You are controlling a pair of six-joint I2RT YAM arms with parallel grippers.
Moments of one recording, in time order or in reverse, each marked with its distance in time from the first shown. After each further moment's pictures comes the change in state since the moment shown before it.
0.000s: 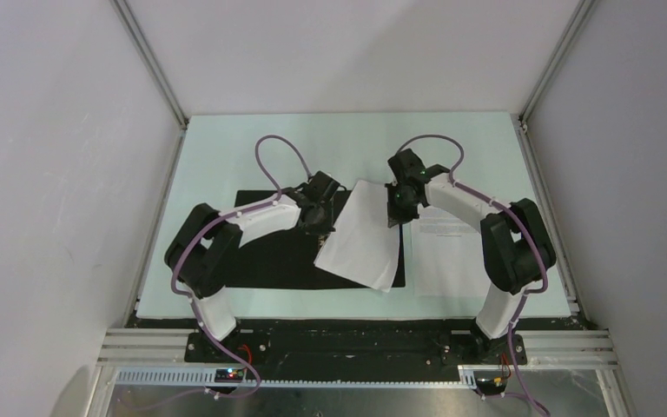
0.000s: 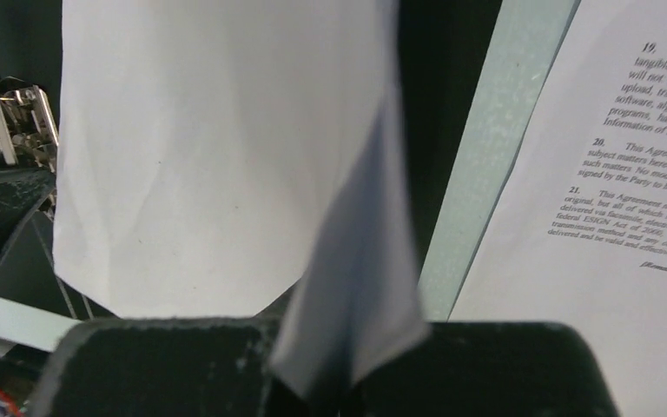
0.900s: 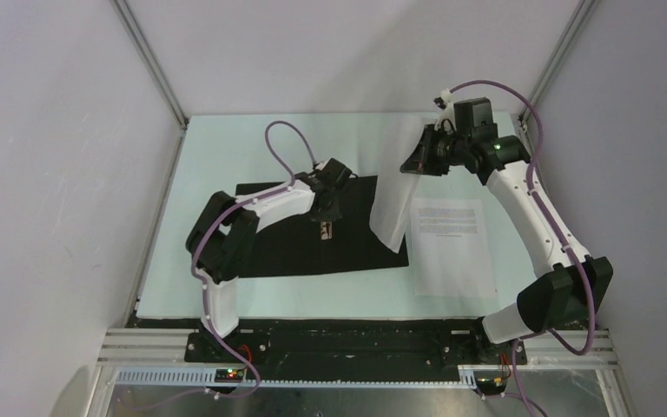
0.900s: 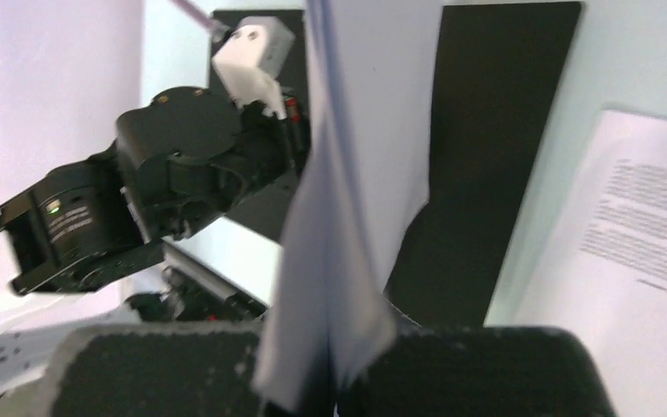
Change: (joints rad) left arm 0.000 0.190 0.271 -0.121 -0.153 -0.035; right arm -0.208 -0.293 0.301 -0.151 -0.296 -0.016
